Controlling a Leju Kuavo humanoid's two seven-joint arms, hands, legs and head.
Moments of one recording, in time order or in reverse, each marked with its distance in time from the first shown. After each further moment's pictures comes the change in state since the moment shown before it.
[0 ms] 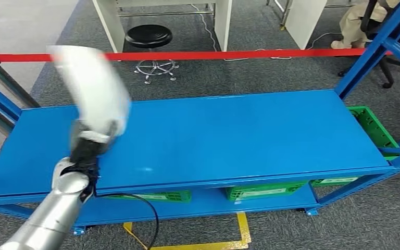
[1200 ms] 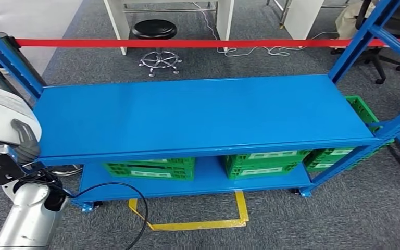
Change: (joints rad) left arm 0.127 -0.008 0.171 -0.248 0.106 0.257 -0.100; right arm 0.001 0.013 0.004 0.001 -0.022 -0.014 0.008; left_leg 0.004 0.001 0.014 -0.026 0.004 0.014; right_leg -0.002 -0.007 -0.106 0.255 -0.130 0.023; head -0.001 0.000
